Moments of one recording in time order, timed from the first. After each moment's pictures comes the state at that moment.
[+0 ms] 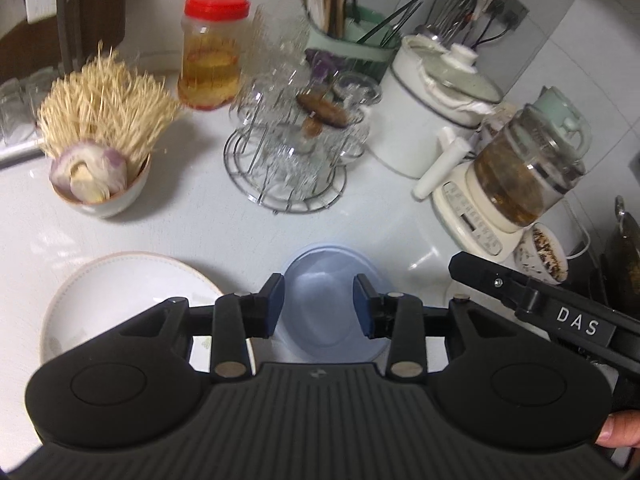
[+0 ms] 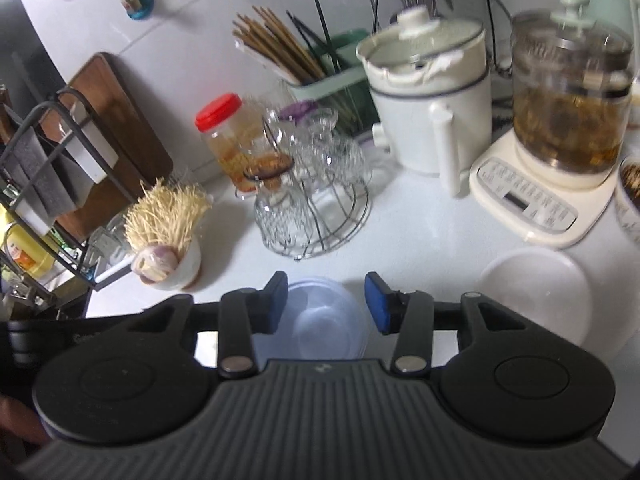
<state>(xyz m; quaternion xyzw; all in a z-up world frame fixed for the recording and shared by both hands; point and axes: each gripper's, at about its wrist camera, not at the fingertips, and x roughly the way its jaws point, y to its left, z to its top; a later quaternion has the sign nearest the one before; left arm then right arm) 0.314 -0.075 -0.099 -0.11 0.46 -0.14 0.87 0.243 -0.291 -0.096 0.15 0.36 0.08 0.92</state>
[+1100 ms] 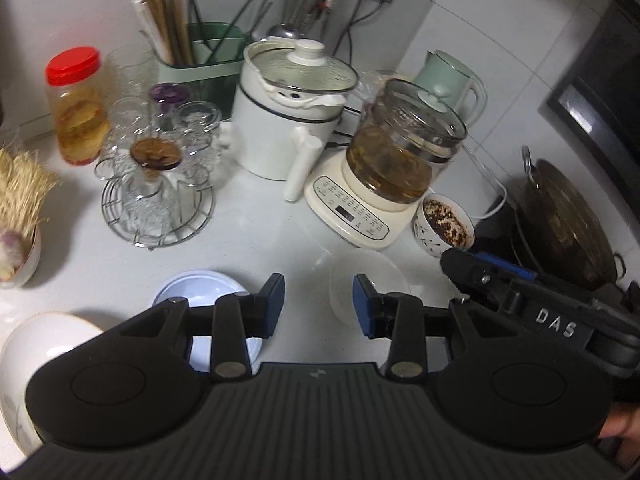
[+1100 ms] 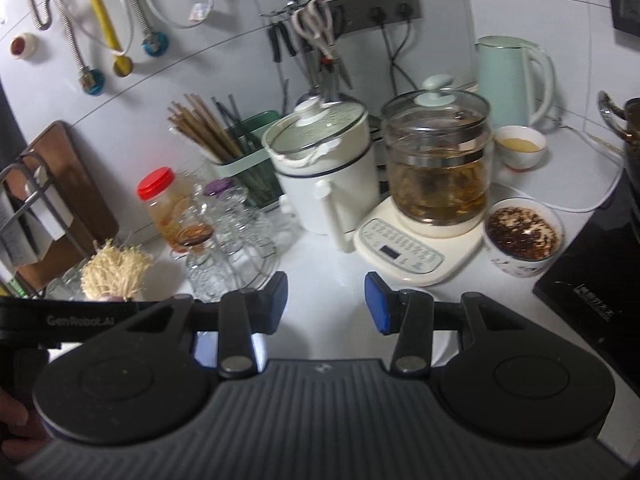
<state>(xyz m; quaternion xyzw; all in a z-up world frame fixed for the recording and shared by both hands) 0.304 -0.162 -0.048 -0.05 0.44 -0.27 0.85 0.175 -0.351 -0.047 0.14 0.29 -0.04 0.95</state>
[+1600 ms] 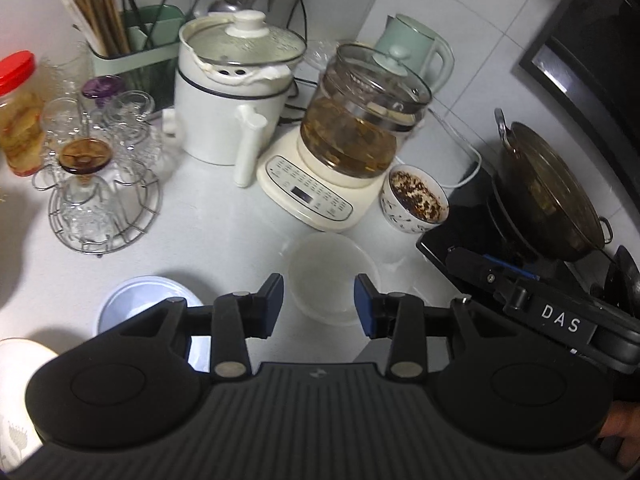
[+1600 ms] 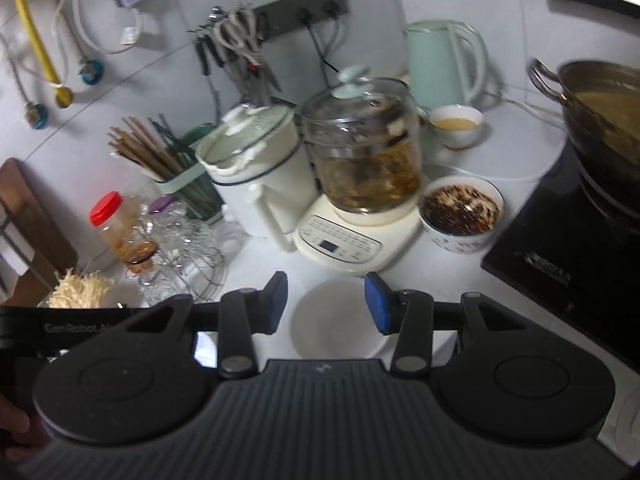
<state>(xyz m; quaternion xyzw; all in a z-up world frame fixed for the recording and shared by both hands) 0.318 -0.209 -0.064 -0.02 0.46 -0.33 0.82 0.156 -0.387 -0.062 0.19 0.29 -0.12 0.93</state>
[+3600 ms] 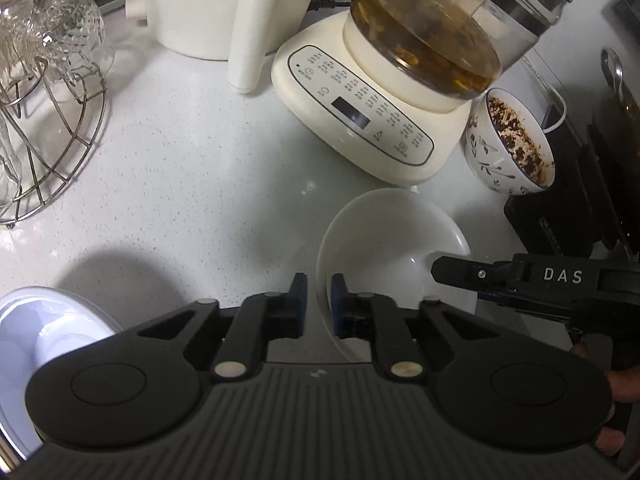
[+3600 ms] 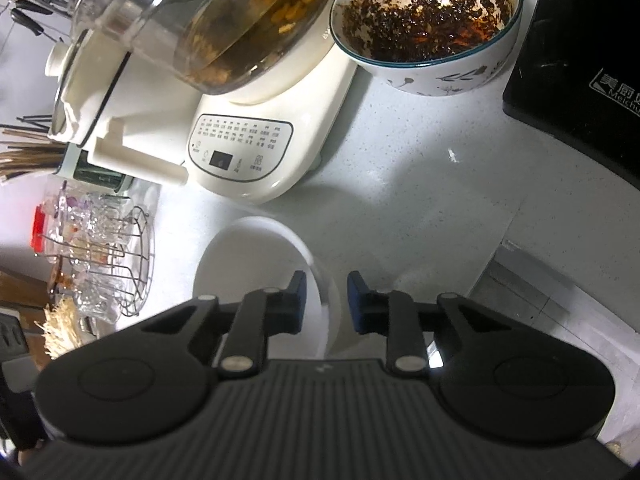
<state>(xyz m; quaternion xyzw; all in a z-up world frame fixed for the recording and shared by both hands) 0.407 -0.296 -0.206 0.01 0.57 -0.28 0.77 0.266 -0.492 -0.212 0.39 0.47 -0.08 0.79</state>
